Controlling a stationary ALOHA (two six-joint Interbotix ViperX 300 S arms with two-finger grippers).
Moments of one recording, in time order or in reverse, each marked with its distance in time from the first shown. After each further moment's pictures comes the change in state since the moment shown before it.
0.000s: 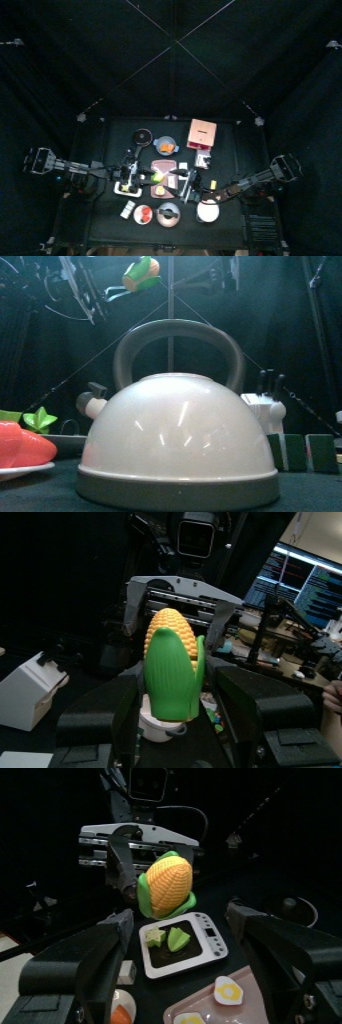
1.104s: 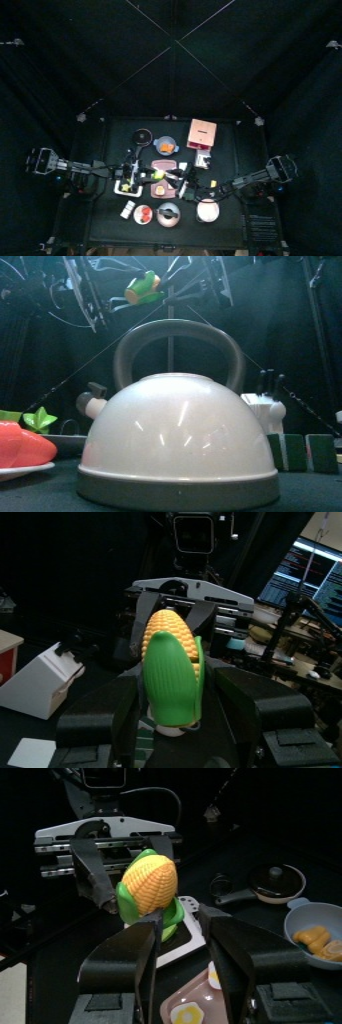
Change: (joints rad) left arm 0.011 0.035 0.000 -0.006 -0.002 0.000; right arm -0.052 0.069 -0.060 0.149 -0.026 0.002
